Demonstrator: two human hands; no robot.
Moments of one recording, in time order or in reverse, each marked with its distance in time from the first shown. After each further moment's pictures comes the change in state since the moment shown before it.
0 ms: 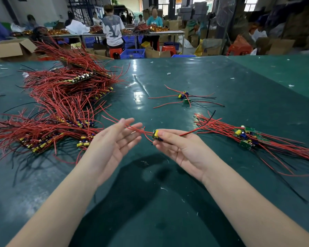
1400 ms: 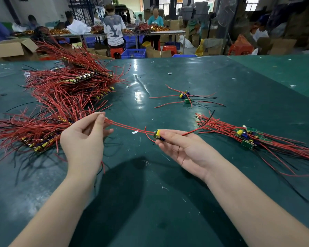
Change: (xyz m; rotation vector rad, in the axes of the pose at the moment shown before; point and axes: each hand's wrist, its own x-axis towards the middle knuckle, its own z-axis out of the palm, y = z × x) left_hand 0.002 0.006 -0.022 0.443 0.480 0.619; right_hand -0.001 -0.004 -0.003 0.038 -0.027 0.056
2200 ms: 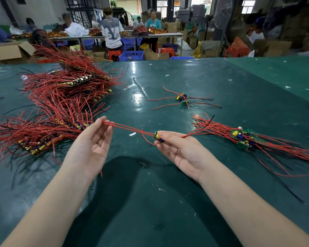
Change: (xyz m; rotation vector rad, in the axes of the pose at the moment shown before) left_hand 0.007 0.012 0.004 -0.656 -0.057 -0.715; right_hand 0.004 0.004 -0.002 0.053 0.114 0.002
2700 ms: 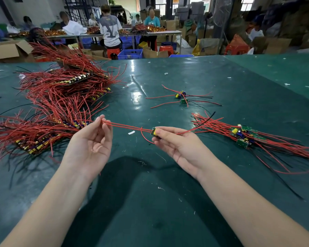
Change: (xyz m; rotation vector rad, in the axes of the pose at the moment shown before) left_hand -0.005 0.002 0.003 -0.156 -0.045 -0.139; right_hand -0.001 0.001 0.003 -0.077 -0.049 -0.127
